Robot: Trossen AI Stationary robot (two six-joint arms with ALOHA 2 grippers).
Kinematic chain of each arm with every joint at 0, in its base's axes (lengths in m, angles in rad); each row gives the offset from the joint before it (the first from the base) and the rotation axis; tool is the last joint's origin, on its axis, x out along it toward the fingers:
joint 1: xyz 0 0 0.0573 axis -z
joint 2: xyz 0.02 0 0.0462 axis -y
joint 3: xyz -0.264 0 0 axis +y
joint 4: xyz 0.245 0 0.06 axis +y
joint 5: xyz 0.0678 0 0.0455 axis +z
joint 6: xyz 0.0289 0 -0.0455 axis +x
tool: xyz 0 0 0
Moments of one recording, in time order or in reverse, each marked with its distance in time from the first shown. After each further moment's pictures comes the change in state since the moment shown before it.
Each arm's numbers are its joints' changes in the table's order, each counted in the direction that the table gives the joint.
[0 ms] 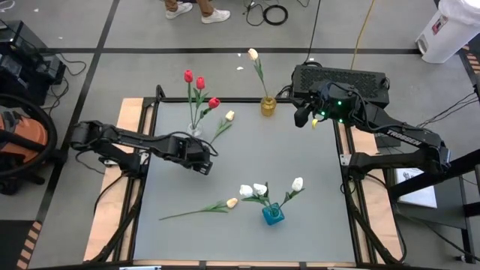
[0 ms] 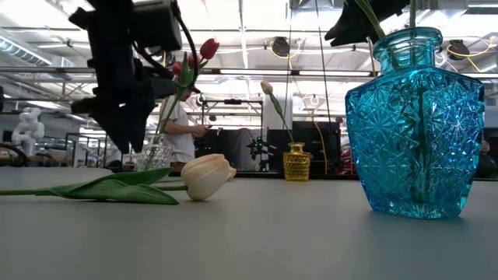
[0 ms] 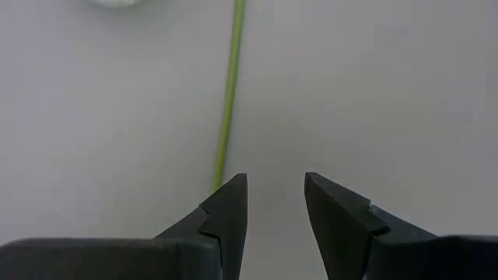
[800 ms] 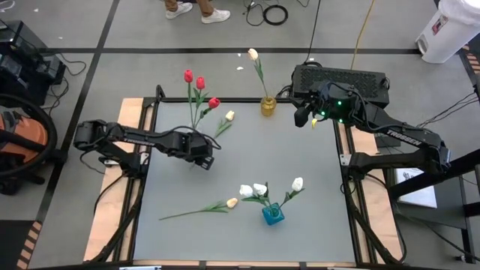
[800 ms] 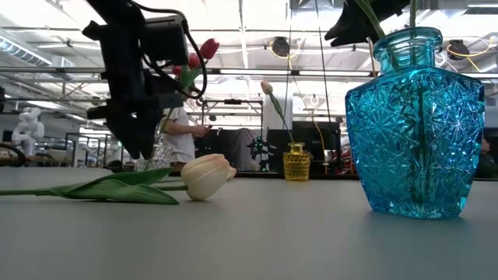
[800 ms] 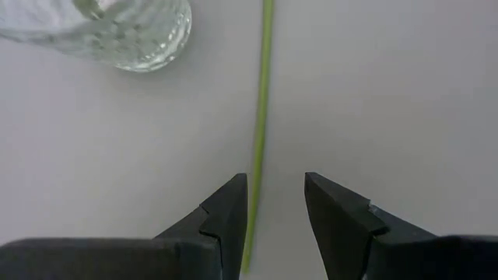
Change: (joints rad) left arm -0.091 -0.049 0.000 -0.044 0.054 0.147; right arm 0.000 0.000 0.000 0.001 0.000 0.026
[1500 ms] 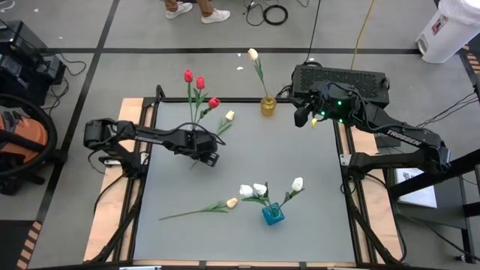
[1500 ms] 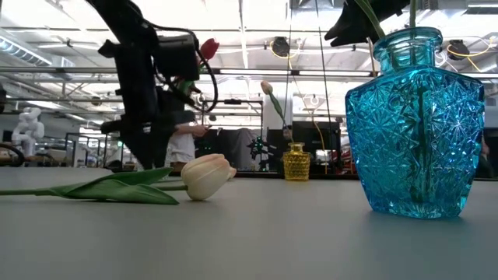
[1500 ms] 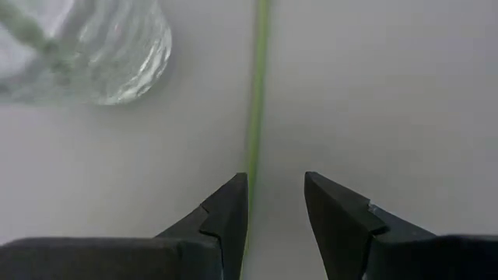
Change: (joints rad) left arm -0.068 -0.095 -0.001 -0.123 -0.024 0.050; right arm 0.000 0.000 0.000 0.000 0.000 0.004
